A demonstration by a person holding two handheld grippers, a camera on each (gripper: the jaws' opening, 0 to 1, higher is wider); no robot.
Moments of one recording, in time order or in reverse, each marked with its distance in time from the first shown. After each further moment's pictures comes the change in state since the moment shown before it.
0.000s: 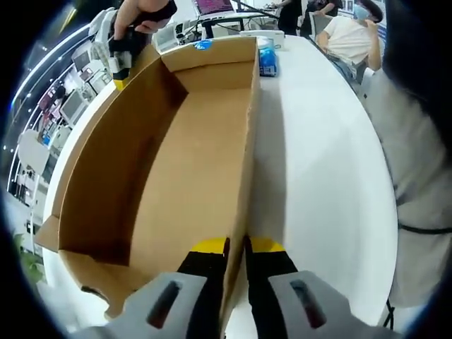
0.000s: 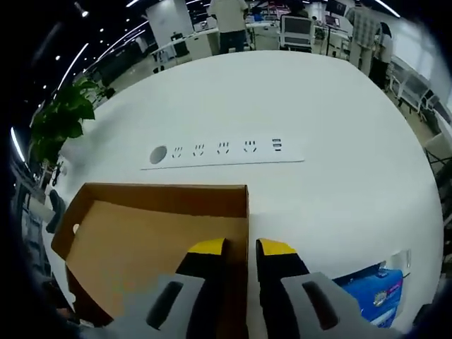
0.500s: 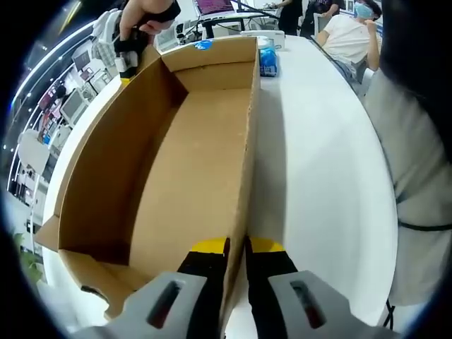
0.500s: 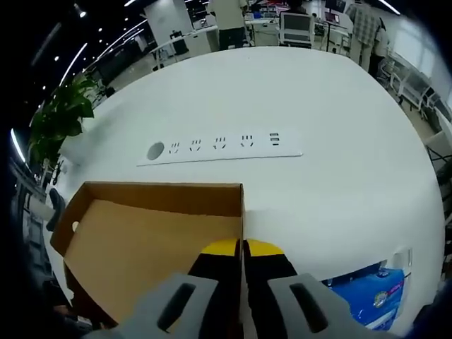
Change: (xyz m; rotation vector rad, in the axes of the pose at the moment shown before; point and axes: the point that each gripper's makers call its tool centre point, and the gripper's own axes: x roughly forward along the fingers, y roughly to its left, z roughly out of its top) left arm -0.001 0.000 0.000 -0.003 0.000 0.000; right arm -0.013 0.005 -0.013 -0.018 -0.005 0.000
